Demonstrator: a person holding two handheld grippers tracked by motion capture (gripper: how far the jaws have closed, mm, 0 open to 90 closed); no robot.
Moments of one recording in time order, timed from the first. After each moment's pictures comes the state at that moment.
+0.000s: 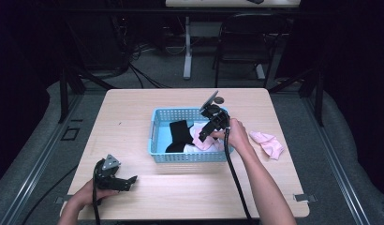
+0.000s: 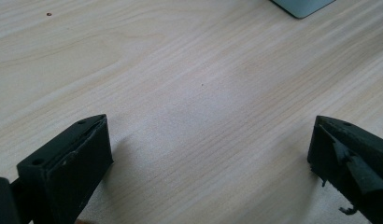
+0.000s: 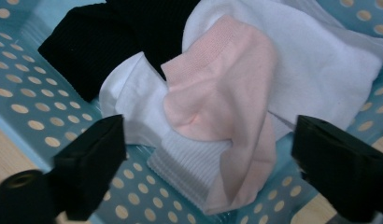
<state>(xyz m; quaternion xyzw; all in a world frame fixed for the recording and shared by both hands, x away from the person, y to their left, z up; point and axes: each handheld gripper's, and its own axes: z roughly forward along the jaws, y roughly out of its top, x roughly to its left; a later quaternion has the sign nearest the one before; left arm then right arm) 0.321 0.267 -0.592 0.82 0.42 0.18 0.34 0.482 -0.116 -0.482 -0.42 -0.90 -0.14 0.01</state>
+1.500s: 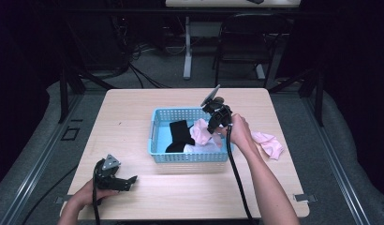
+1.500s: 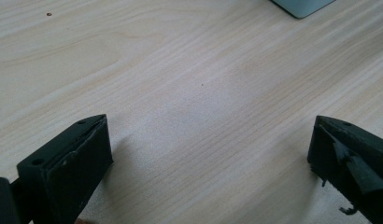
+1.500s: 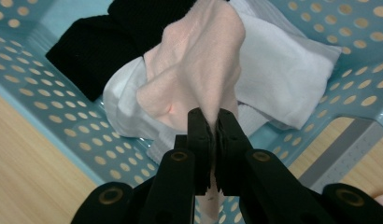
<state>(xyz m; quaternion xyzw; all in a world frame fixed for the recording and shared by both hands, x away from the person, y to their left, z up) 0.321 0.267 -0.592 0.82 0.42 0.18 0.34 0.471 -0.118 -0.446 -0.42 -0.90 -0.14 -0.03</state>
